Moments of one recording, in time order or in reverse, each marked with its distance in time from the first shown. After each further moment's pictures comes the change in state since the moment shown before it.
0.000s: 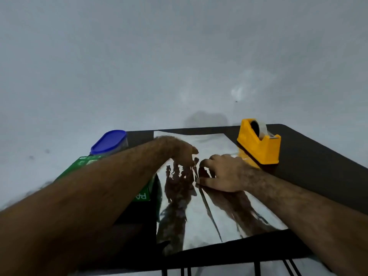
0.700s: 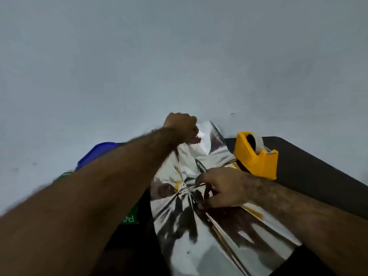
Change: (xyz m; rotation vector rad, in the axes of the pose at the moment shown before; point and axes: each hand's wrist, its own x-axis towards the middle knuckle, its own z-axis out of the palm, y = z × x) left_hand 0.051 -0.009 -0.072 0.274 0.718 -0.088; right_hand 0.001 0.025 -0.019 0.092 -0.063 -0.227
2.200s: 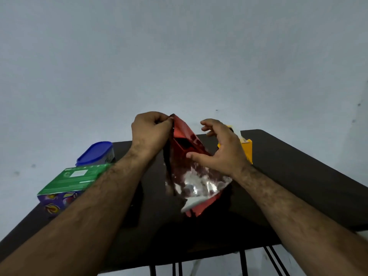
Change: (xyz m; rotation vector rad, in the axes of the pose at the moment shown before) left_hand -0.140 0.028 -0.072 -1.322 0.517 -0.516; right_hand -0.044 -0.002 -0.016 0.487 1.043 0.000
